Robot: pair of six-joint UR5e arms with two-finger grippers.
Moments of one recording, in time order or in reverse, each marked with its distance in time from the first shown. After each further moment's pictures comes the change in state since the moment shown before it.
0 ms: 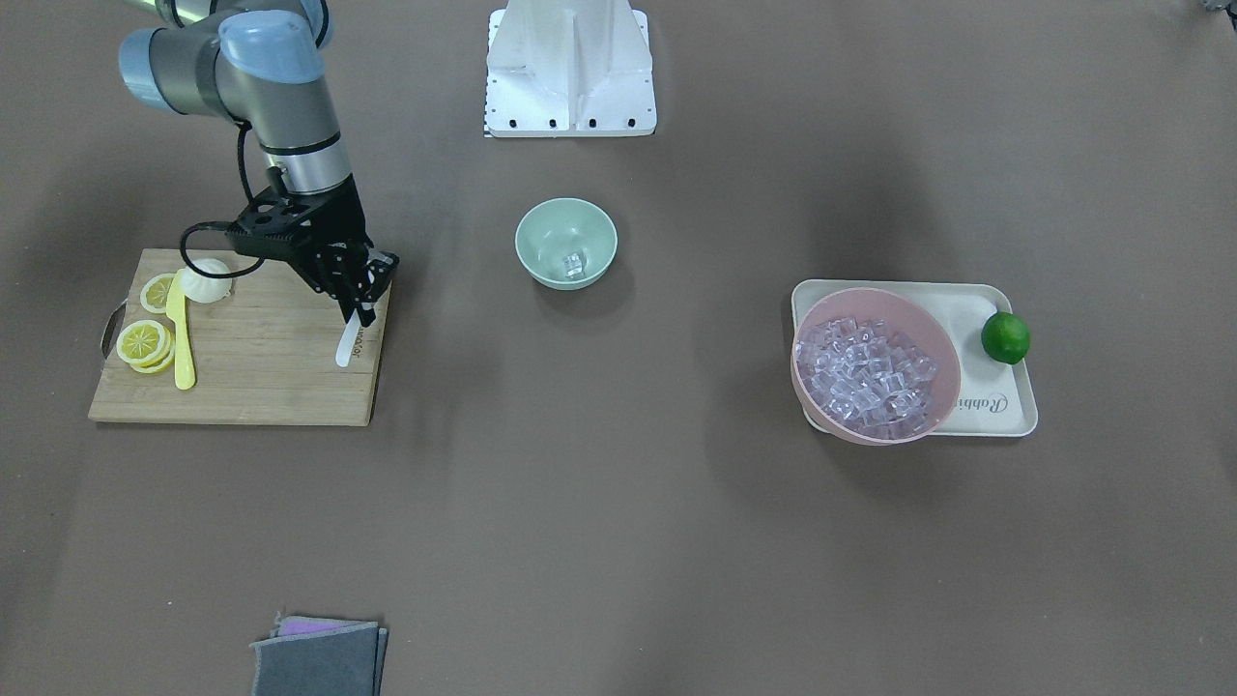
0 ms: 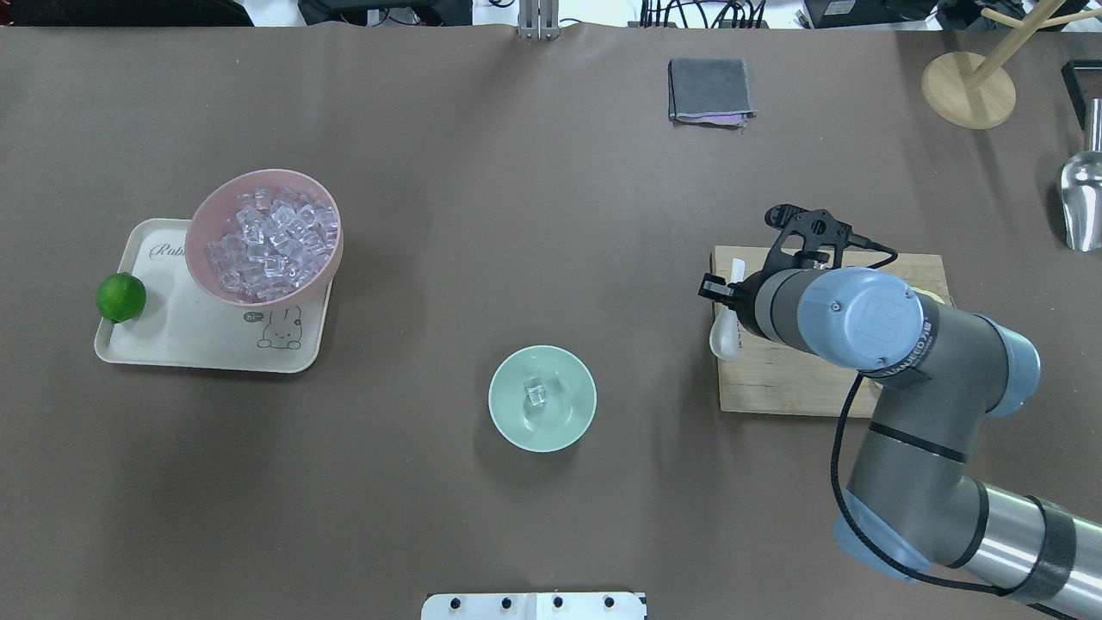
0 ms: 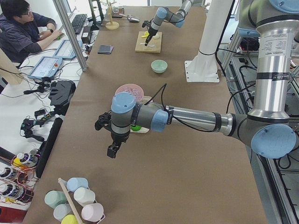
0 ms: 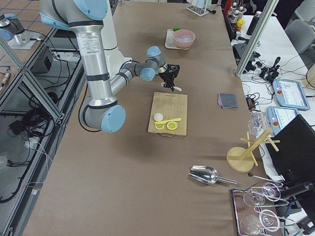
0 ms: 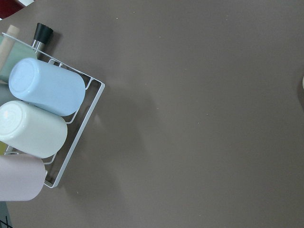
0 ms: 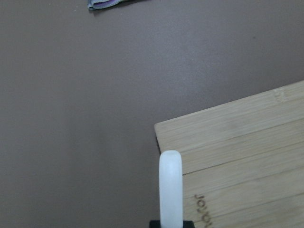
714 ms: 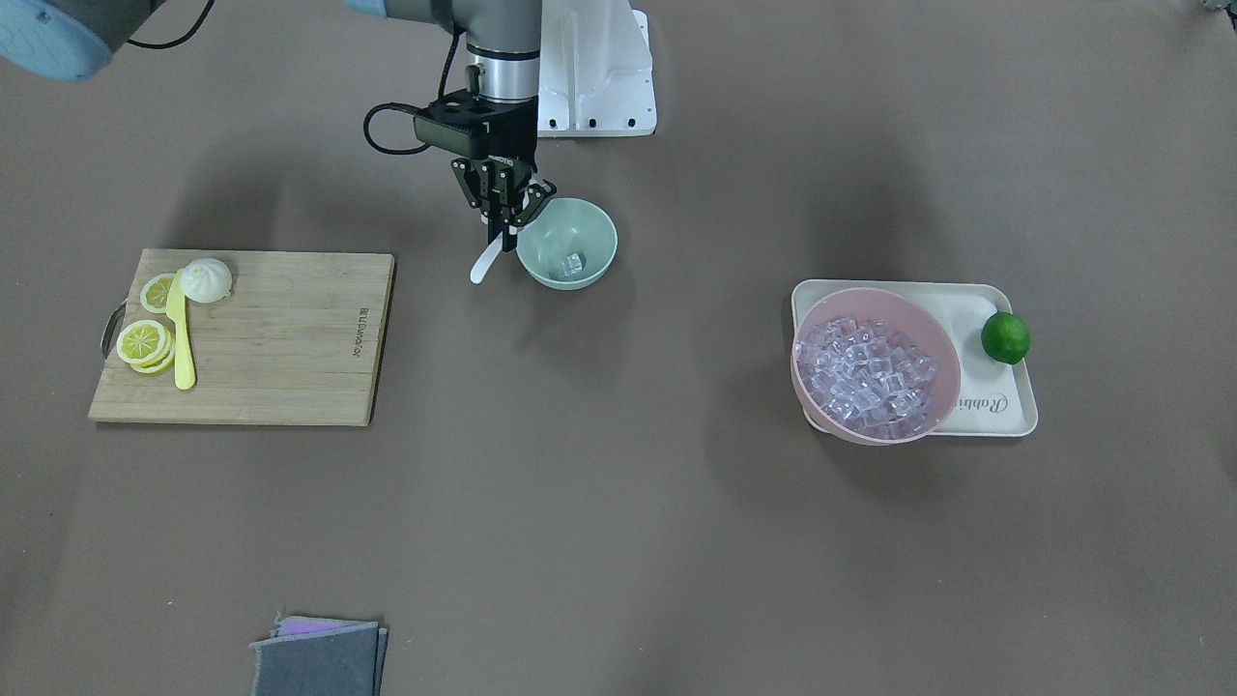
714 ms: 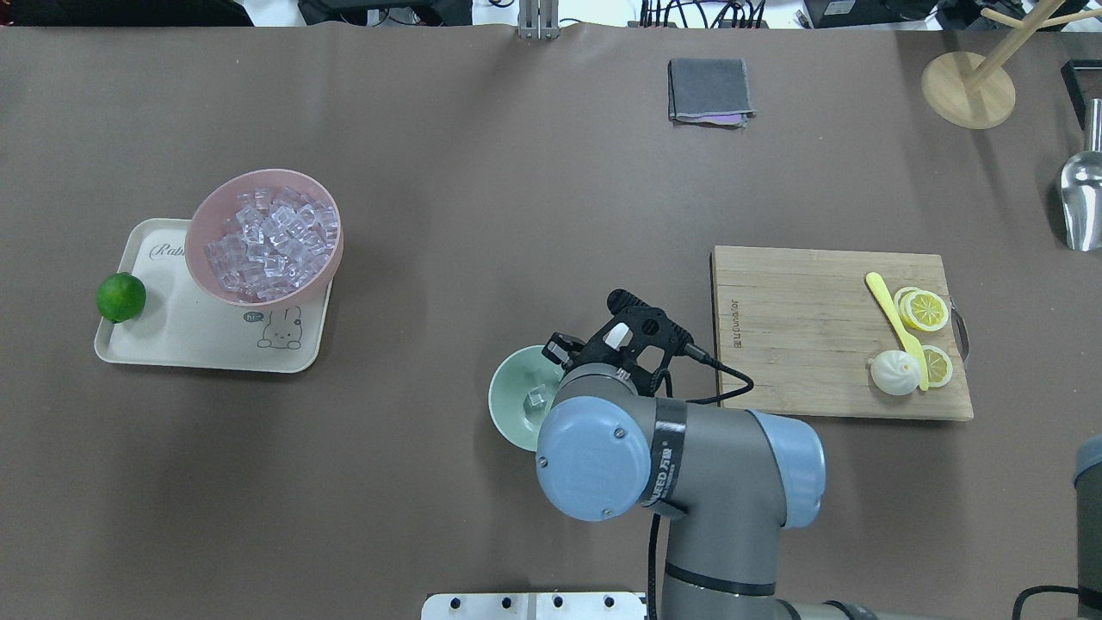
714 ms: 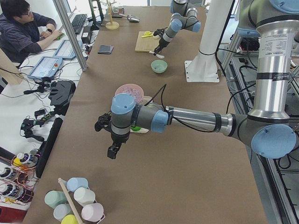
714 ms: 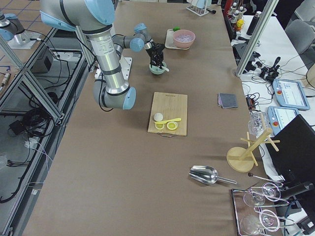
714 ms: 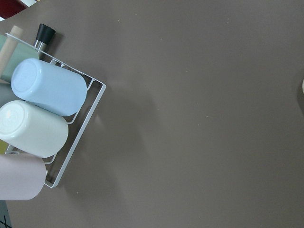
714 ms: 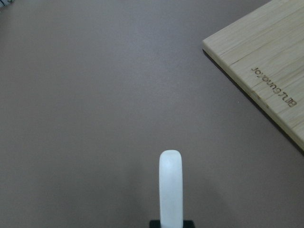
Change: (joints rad) left arm -0.003 0.000 0.006 0.000 0.000 -0.005; right arm -0.261 0.340 -0.052 -0.435 -0.278 0.427
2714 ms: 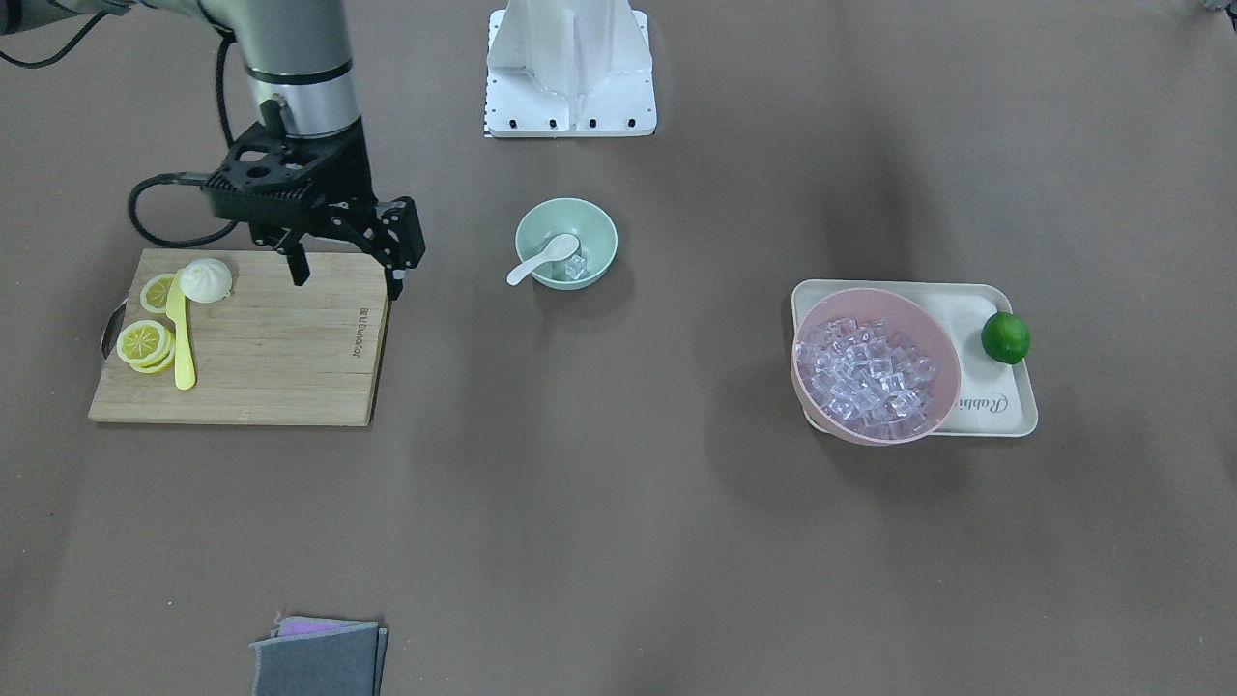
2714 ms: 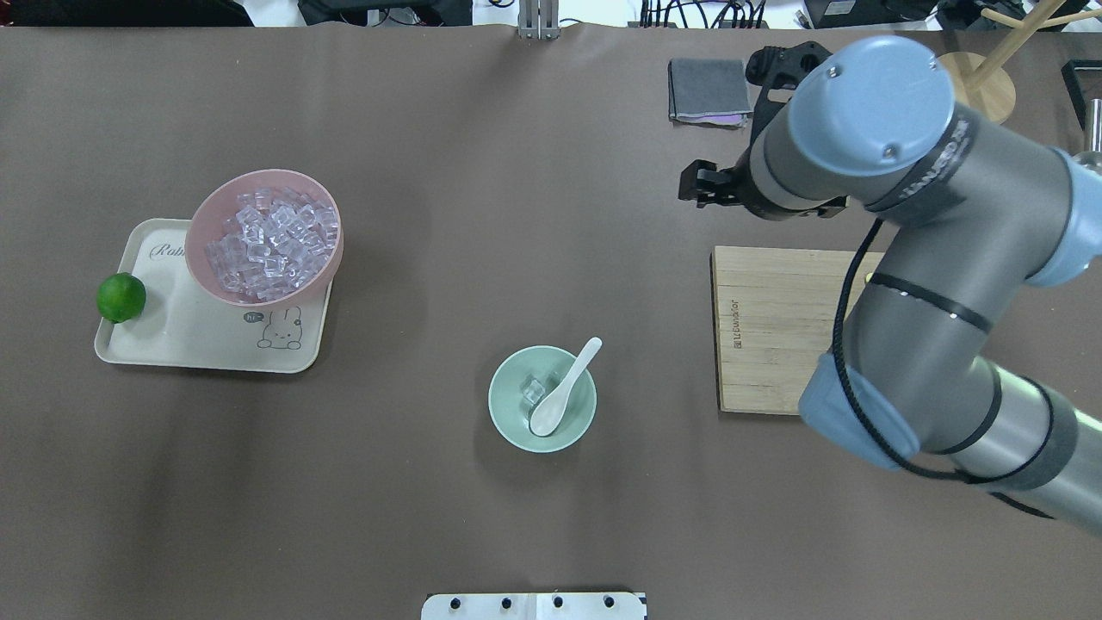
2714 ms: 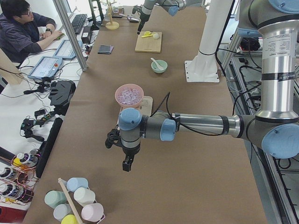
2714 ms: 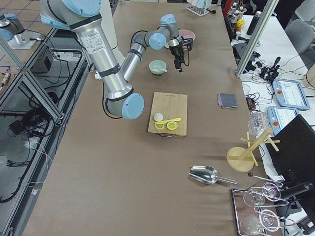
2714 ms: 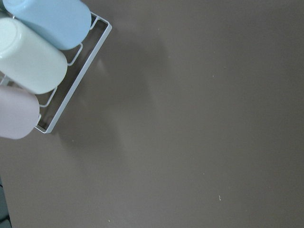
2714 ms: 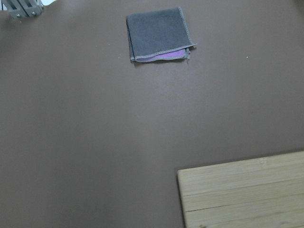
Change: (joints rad) left arm 0.002 0.071 0.013 0.111 -0.059 -0.070; right arm 0.529 -0.140 0.141 0.005 0.537 -0.910
